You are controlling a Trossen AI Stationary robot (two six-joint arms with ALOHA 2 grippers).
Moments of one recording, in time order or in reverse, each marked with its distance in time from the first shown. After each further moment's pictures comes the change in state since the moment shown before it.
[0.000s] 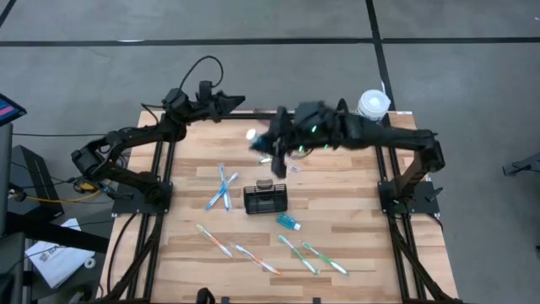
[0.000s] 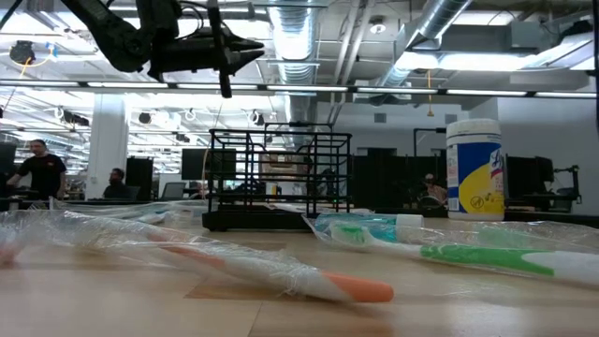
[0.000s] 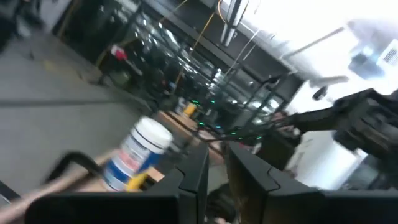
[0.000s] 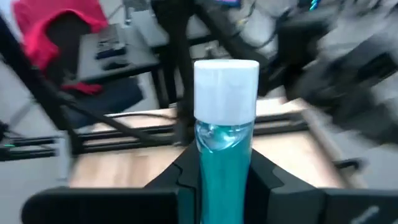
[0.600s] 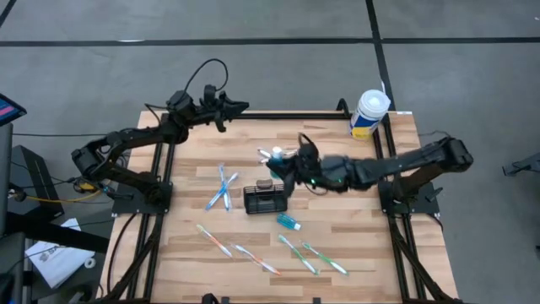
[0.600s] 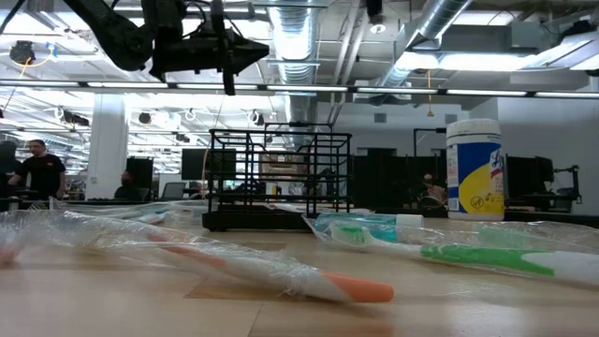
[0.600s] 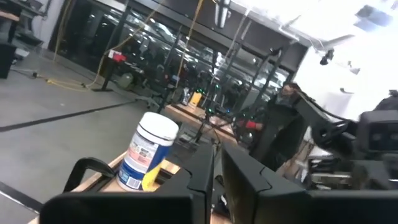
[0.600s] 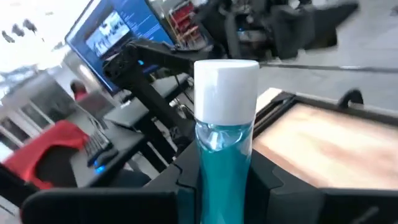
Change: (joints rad) left arm -0.060 0.000 0.000 -0.053 0.003 0.208; right arm 0.203 -0.255 -0.791 0.769 0.520 0.512
